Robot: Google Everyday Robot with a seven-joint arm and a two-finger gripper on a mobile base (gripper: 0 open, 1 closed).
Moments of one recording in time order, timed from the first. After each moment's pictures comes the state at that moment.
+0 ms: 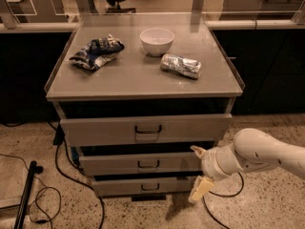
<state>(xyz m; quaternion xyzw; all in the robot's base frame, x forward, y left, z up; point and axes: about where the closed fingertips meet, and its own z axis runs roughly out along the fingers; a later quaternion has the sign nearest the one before) 0.481 -0.147 0.553 -0.63 0.72 0.15 0.26</state>
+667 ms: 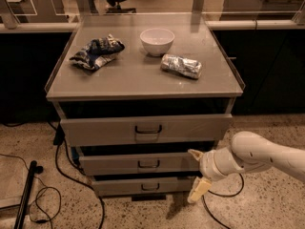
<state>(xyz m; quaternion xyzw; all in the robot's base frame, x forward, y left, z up) 0.491 -0.144 0.513 -0.63 0.71 0.19 0.26</state>
